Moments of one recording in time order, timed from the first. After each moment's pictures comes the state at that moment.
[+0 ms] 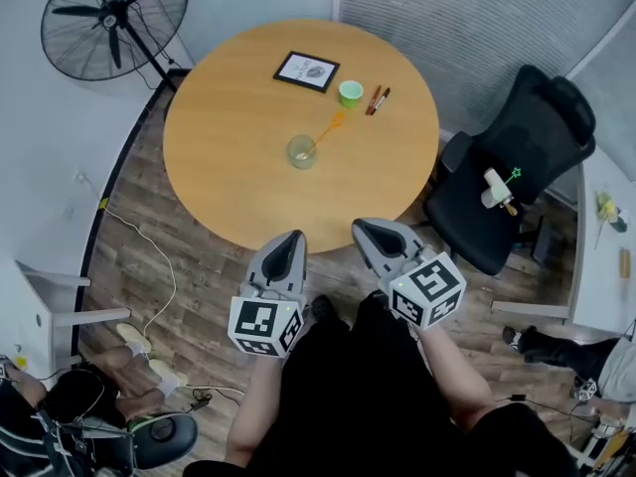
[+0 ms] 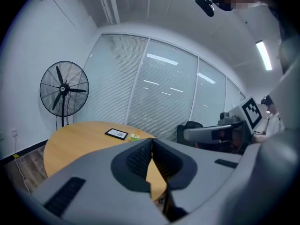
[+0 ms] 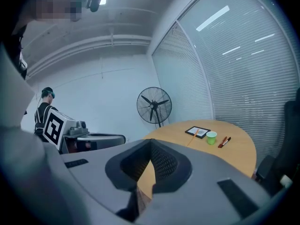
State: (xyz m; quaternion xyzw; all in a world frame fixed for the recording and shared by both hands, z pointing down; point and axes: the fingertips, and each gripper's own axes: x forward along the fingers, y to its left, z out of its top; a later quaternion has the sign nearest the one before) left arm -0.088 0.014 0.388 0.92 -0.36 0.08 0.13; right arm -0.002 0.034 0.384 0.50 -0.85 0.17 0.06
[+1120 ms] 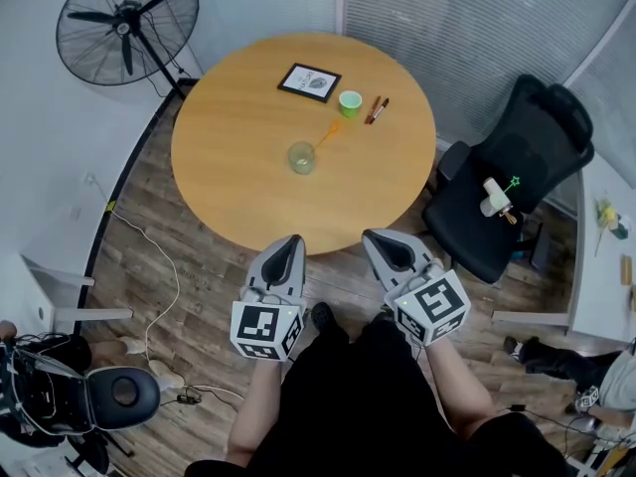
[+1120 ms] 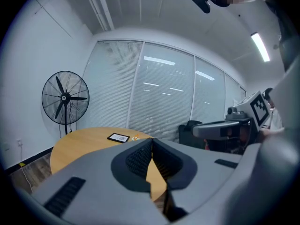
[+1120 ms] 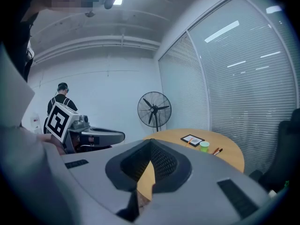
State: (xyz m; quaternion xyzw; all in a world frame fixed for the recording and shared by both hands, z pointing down) left arm -0.084 0.043 0.365 0.92 -0.38 0.08 0.09; right arm 0.015 0.078 0.355 0.51 -0.85 0.11 0.08
